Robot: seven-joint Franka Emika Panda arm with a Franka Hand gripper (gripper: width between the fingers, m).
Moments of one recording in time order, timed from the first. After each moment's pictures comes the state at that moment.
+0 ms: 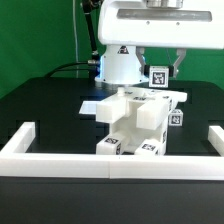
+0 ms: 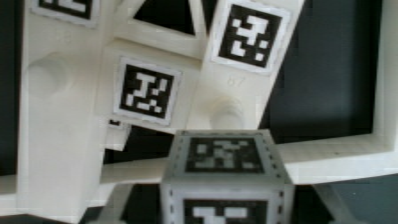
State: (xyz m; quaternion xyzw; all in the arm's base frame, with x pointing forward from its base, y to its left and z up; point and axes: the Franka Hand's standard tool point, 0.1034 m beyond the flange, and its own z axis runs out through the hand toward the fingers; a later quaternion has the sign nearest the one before) arm 0.583 0.024 0.139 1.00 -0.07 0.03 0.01
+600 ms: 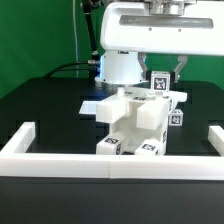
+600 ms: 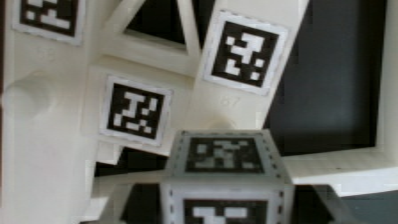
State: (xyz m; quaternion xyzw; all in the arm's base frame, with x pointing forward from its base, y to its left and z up) arm 0.580 0.028 0.133 1.00 -0.07 0.03 0.01
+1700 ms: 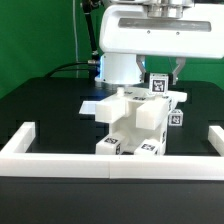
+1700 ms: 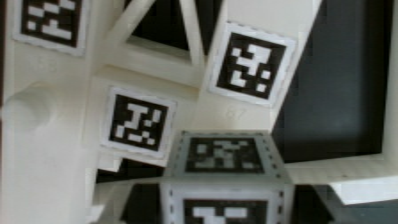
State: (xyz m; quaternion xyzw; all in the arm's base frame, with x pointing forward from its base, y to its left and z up) arm 0.576 0.026 0.126 1.00 -0.07 0.03 0.02
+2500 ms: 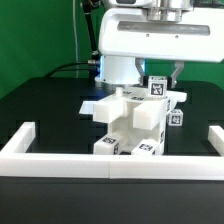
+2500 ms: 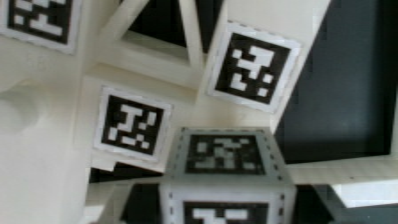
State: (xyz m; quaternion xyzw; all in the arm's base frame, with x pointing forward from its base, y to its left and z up) arm 0.578 0.024 0.123 1.00 -0.06 0.04 0.02
